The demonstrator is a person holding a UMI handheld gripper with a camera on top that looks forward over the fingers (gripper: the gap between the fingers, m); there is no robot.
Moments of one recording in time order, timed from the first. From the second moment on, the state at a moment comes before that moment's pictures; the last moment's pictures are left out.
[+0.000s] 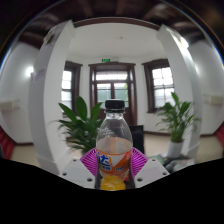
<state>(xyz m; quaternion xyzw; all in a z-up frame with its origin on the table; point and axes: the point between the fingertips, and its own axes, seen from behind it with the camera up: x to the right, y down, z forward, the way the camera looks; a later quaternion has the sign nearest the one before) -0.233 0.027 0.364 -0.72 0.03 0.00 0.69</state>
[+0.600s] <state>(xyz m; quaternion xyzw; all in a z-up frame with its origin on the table) -0.003 0.050 0.191 -0.76 0.13 -0.17 0.62</state>
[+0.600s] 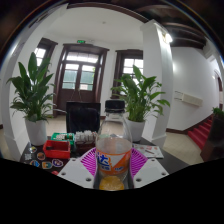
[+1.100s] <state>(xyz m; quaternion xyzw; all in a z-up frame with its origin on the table) 0.002 0.044 0.134 -0.74 0.13 -0.12 0.65</state>
